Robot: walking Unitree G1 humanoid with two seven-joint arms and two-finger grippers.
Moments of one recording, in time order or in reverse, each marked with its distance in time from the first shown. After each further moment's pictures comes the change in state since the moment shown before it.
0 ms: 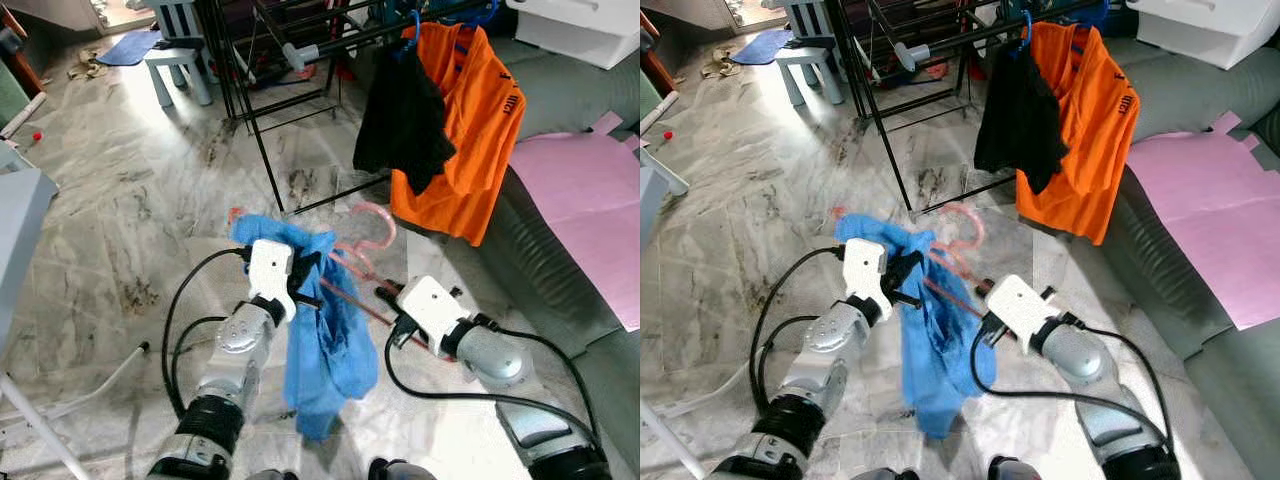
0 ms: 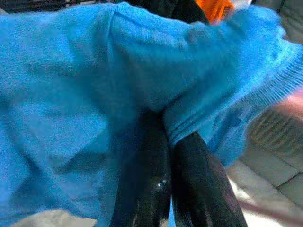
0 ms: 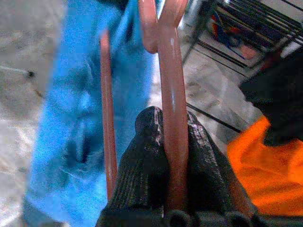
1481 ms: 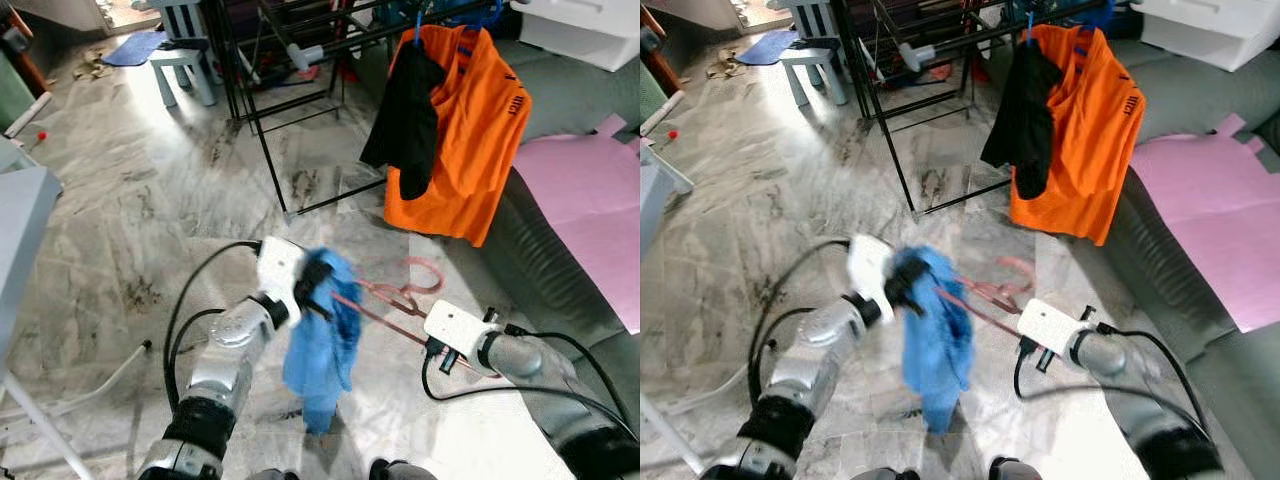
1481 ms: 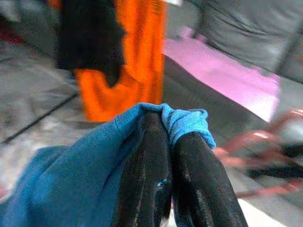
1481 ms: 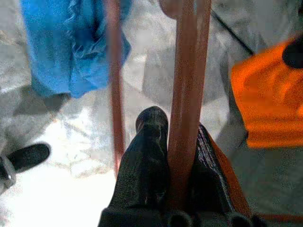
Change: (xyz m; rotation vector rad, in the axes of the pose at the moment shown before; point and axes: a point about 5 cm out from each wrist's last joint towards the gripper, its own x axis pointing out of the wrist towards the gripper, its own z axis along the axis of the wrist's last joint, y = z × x) left arm -0.003 -0.030 0.012 -0.002 0.031 -0.361; right arm -0.012 -0.020 -0.064 -0.175 0.451 0.131
